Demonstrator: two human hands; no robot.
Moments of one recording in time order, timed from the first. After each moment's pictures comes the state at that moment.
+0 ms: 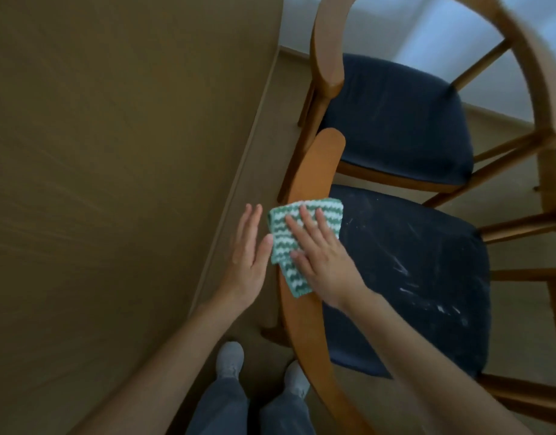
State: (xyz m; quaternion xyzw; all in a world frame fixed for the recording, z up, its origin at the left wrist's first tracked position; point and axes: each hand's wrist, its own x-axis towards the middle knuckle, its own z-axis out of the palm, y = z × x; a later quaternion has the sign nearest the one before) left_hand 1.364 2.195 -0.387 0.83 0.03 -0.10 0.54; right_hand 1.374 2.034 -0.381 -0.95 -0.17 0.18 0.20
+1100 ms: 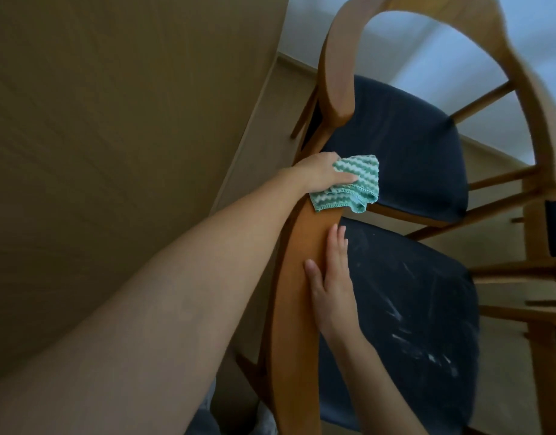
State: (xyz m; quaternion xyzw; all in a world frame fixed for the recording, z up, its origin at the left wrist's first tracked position) left_hand 1.610 2.118 -0.391 0.84 -0.12 -0.29 0.43; right_hand 1.422 2.049 -0.392 -0.90 0.09 0.11 0.40
